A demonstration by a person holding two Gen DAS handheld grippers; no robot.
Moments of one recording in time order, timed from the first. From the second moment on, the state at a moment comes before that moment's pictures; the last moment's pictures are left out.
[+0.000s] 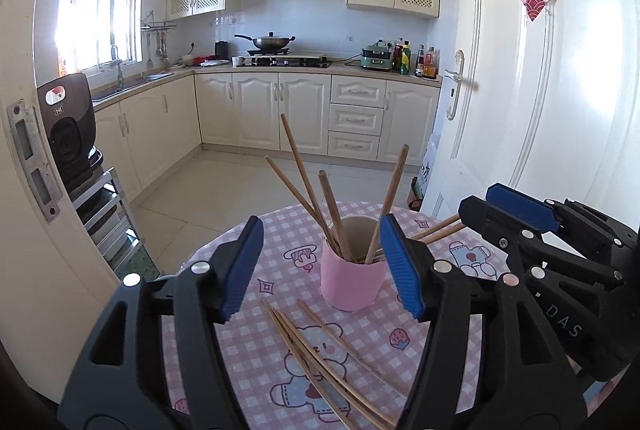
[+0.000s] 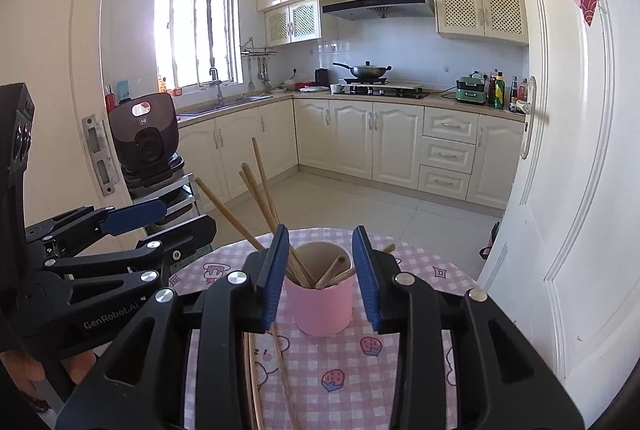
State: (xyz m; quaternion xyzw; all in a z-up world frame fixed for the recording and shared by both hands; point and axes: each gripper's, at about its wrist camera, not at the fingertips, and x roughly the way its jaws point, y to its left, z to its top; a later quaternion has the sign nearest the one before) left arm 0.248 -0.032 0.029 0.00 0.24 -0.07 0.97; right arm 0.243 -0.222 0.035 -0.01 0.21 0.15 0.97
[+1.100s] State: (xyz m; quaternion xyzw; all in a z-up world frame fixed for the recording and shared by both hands) left arm 0.251 -0.003 -0.071 0.03 0.41 -0.06 0.91; right arm 0.227 -0.189 -0.056 -0.06 0.32 0.19 0.93
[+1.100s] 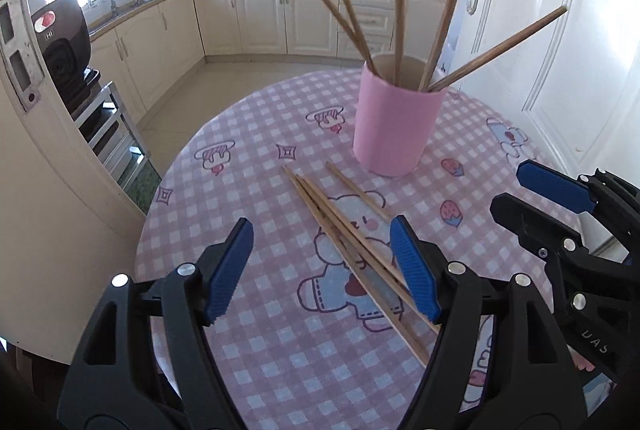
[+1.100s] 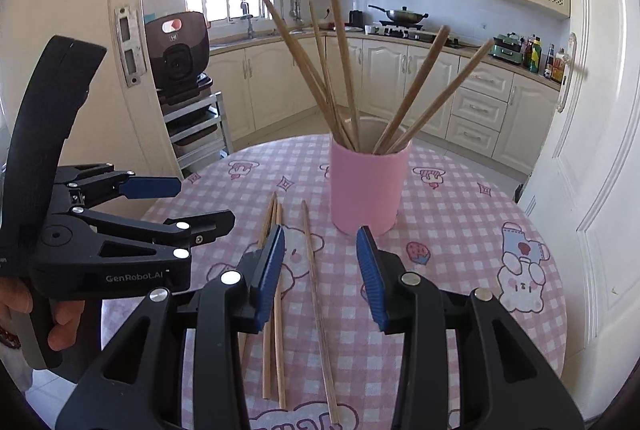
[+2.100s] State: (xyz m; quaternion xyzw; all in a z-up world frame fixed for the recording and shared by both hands) left arm 0.310 0.001 -0.144 -0.01 0.53 -0.06 0.85; right arm 0.277 -0.168 -0.139 -0.08 0.44 0.21 0.87
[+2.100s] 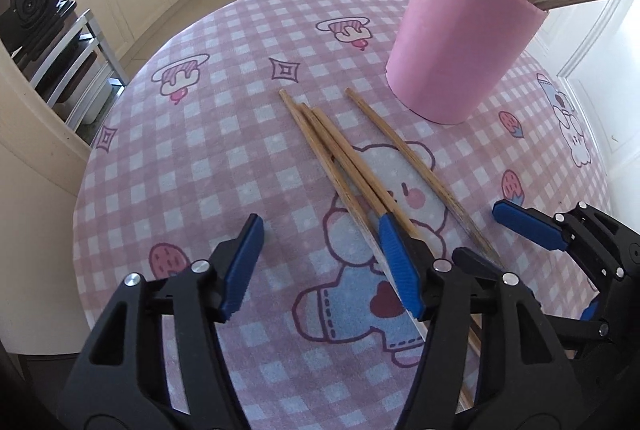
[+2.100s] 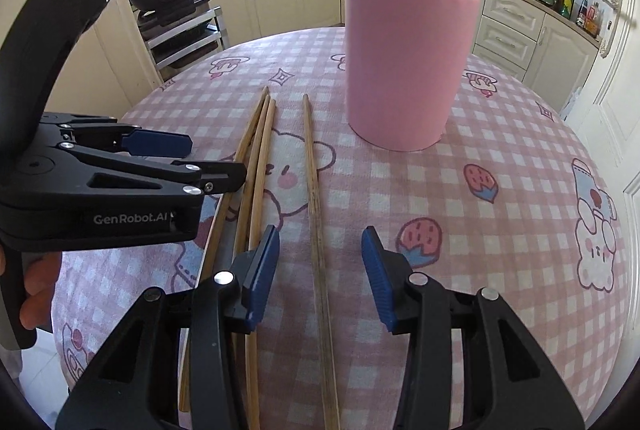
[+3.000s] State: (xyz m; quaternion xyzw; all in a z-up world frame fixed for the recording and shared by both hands) left arm 0.287 0.006 -0.143 0.11 0.54 -0.13 0.82; right arm 0.268 -0.162 -0.137 -0.12 0.48 0.21 0.84
